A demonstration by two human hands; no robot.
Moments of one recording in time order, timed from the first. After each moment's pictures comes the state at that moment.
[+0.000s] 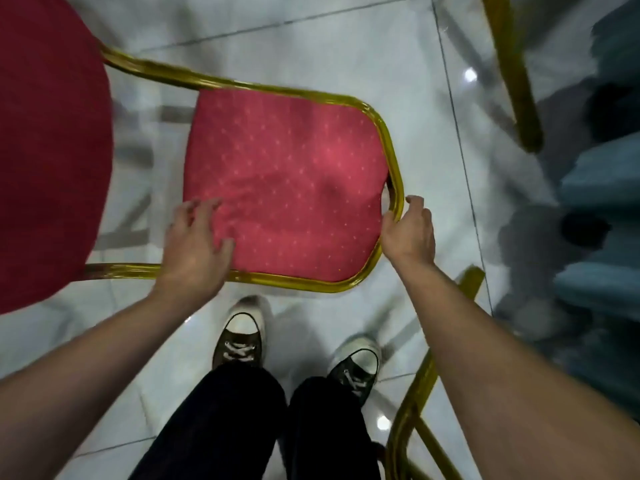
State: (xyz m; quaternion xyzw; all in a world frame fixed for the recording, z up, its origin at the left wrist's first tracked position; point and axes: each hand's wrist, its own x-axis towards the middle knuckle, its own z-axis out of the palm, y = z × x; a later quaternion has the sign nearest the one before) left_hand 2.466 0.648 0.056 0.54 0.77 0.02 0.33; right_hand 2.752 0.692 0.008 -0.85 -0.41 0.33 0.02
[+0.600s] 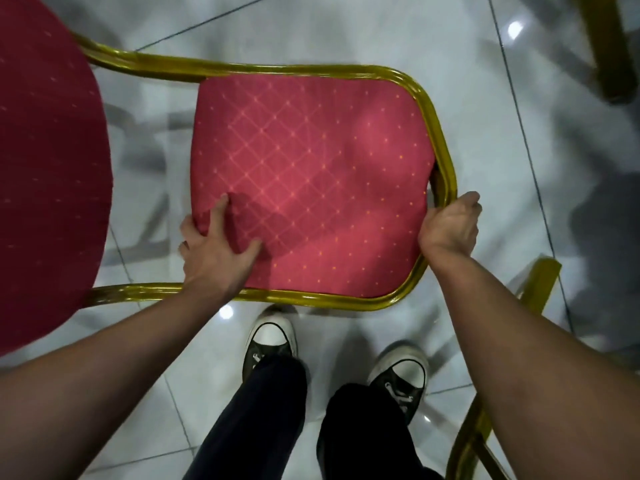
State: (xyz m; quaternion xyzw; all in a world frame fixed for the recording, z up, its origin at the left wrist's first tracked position) left_hand 2.457 0.650 -0.013 0.46 0.82 -0.05 0.33; right_hand 2.762 0.687 -0.075 -0.91 -0.32 0.27 0.05
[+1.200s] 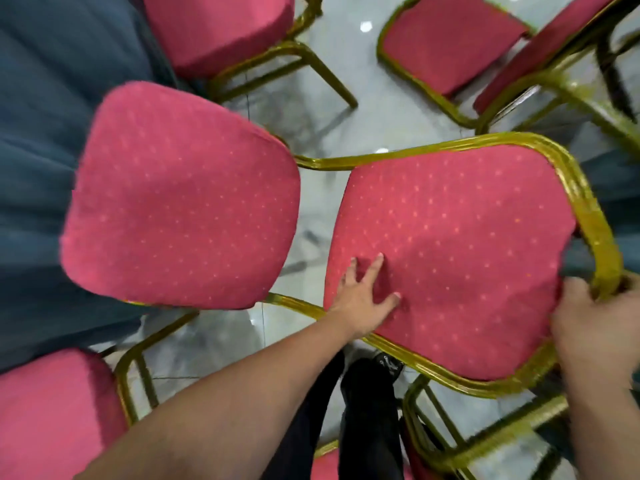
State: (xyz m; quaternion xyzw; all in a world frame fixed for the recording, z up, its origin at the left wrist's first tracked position) left_hand 2.553 0.652 0.380 0.48 0.70 -0.05 0.53; right_hand 2.861 0.673 0.390 -0.91 -0.35 0.13 0.19
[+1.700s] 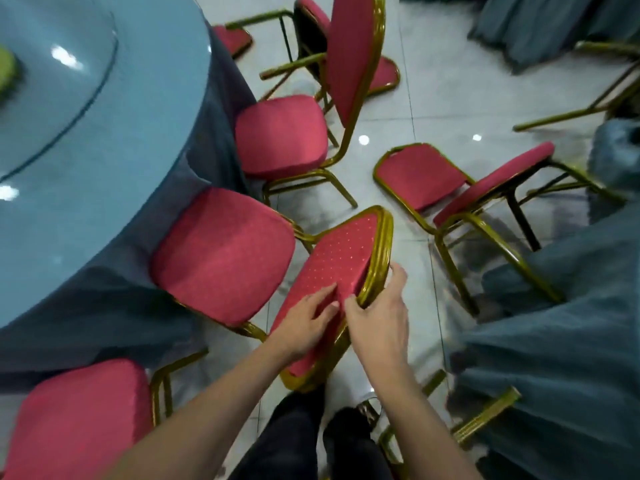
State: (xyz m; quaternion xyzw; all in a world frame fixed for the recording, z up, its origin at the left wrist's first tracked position) left_hand 2.466 0.619 0.672 0.50 0.70 0.15 0.49; right_hand 2.606 0.647 0.722 -0.71 -0.54 0.41 0.22
